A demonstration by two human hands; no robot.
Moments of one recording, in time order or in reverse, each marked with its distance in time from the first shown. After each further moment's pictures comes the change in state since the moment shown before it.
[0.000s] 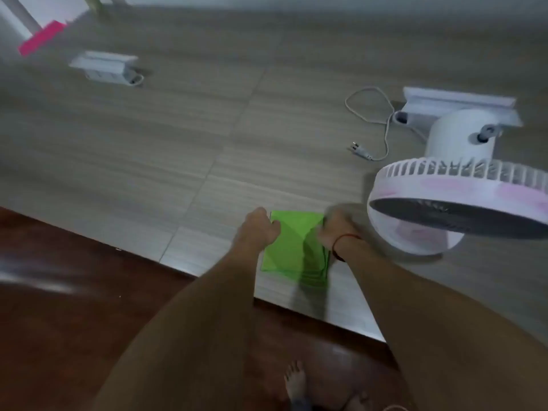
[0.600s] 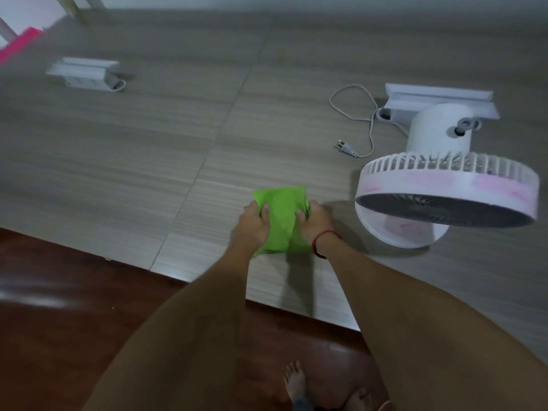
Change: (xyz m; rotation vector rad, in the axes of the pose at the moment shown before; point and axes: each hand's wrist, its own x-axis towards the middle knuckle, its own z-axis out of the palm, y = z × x) left_hand -0.006 0.013 0.003 -0.184 0.159 0.144; right_hand -0.007 -0.025 0.001 0.446 0.052 -0.069
